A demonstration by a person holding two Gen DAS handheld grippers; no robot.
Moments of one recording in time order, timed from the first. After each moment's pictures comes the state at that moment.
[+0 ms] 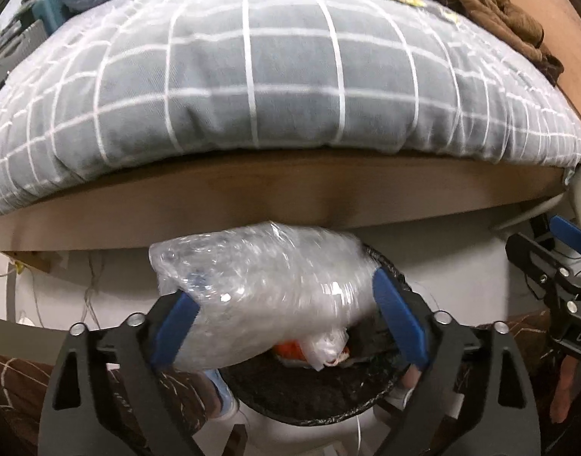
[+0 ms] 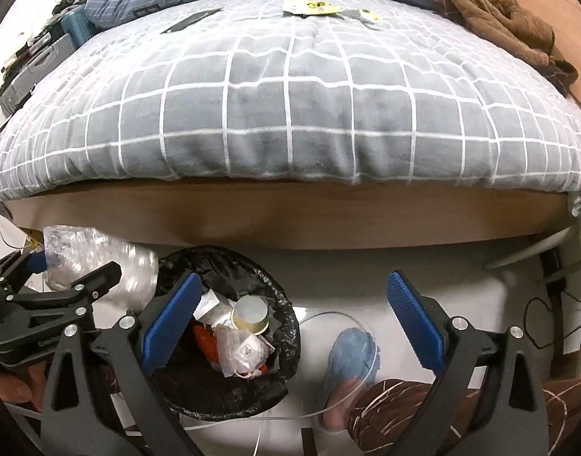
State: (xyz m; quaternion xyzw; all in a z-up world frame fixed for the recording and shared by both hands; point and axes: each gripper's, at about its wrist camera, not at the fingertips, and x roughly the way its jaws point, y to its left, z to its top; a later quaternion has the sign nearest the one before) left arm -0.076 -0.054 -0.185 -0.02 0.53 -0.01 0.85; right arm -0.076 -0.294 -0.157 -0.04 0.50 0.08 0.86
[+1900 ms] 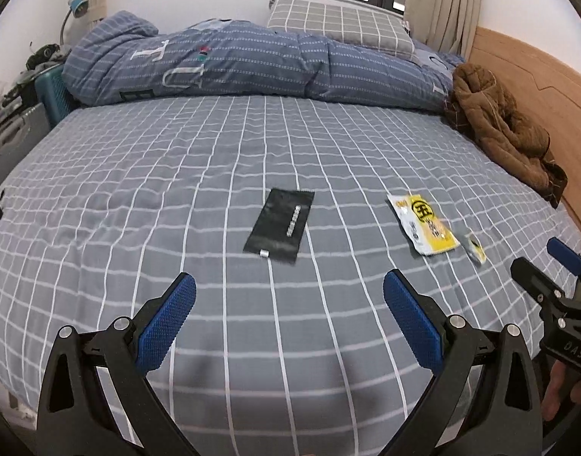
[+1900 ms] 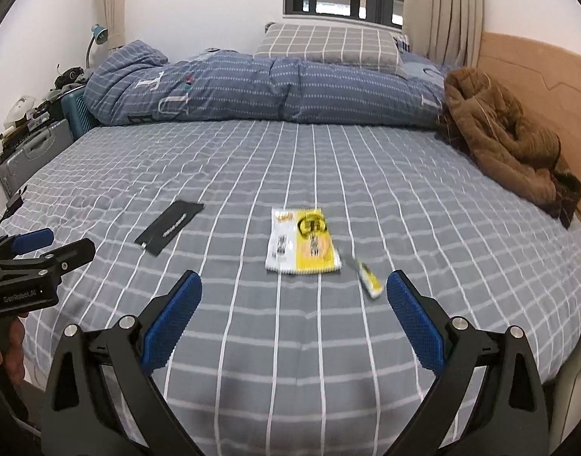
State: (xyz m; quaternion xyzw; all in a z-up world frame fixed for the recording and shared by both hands) left arm 0.140 -0.007 -0.023 -0.03 0.38 -0.01 0.92; right arm 0.121 -0.272 -0.017 -0.04 0.33 0.08 0.94
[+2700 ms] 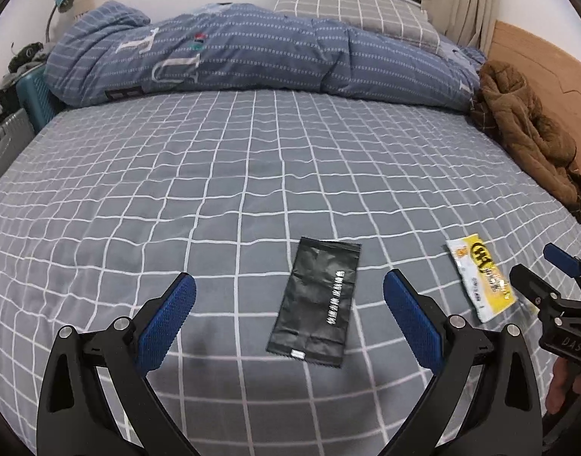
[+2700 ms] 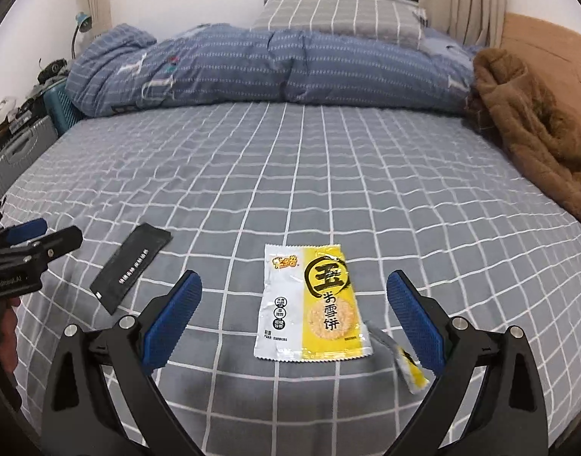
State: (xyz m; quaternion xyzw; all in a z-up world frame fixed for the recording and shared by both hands) left arm 0.260 0.024 -0.053 -0.03 0.40 -0.01 0.91; right arm 0.244 -0.251 -0.064 -0.03 0.39 0.09 0.92
